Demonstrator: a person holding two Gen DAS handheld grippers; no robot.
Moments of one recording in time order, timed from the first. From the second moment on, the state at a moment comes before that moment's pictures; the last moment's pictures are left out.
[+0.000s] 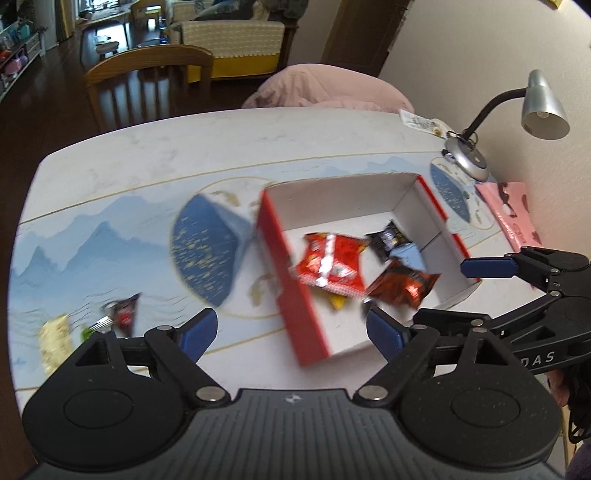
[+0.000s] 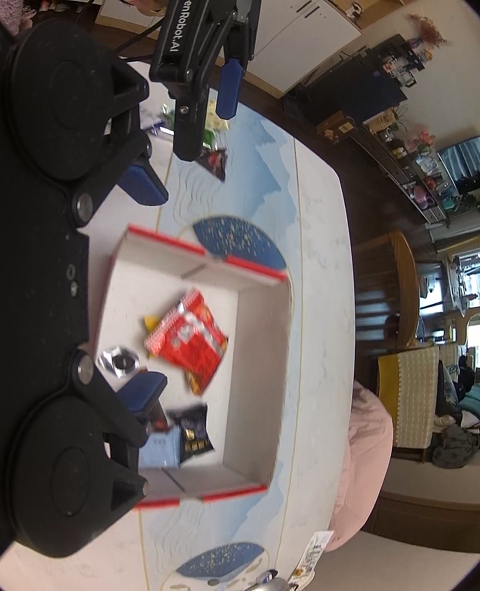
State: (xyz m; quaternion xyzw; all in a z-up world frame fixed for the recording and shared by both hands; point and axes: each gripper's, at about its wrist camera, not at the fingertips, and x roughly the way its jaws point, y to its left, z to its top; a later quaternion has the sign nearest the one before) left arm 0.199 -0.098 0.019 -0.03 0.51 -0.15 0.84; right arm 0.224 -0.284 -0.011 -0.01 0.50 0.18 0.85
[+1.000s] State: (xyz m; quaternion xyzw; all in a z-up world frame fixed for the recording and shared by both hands) left arm 0.143 0.126 -0.056 -0.07 0.56 -0.01 0.83; right arm 0.181 -0.077 -0.093 -0.09 0.56 0.27 0.78
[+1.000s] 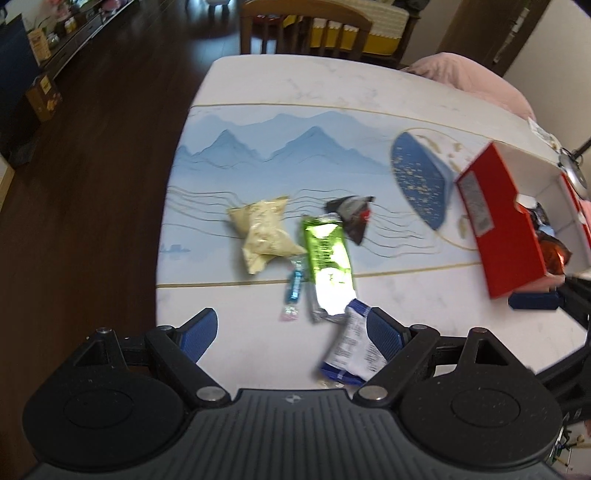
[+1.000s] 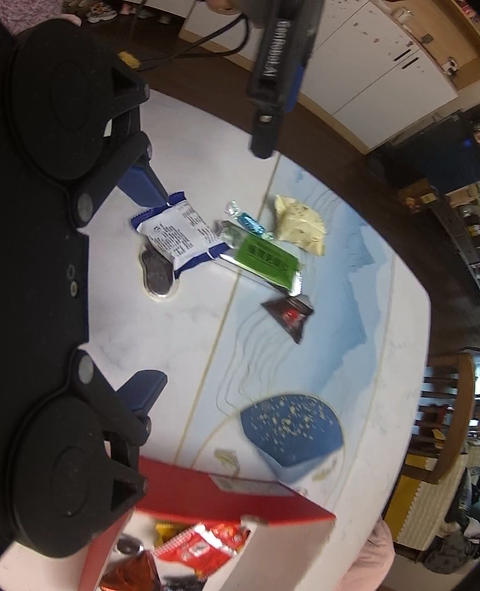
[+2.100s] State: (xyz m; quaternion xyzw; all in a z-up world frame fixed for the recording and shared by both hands) left arm 0.273 0.158 -0.166 -0.13 0.65 0.05 0.75; right arm 0.215 0.013 -0.180 0.00 0.68 0.10 0.72
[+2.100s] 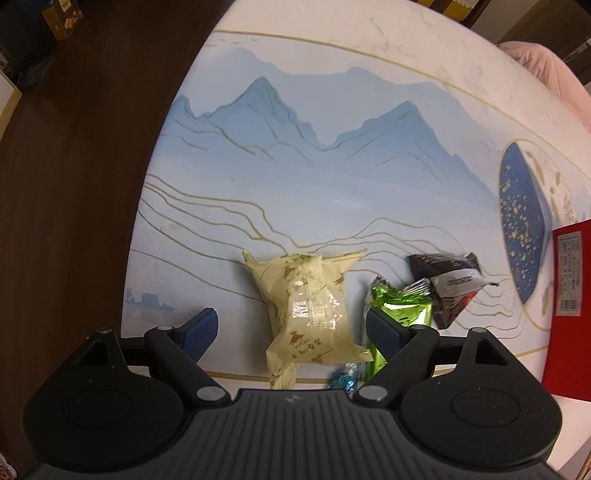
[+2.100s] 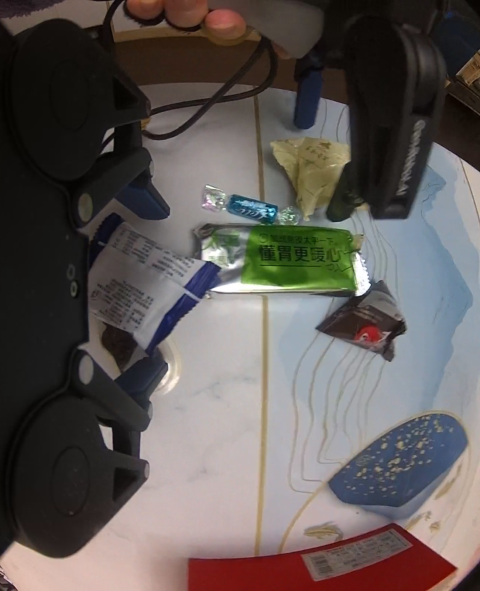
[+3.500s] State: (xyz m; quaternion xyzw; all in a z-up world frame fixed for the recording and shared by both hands) left arm 0.190 0.127 -0.074 -0.13 0.60 -0.01 0.79; right arm 0.199 -0.079 -0.098 0.00 0.60 0.18 0.78
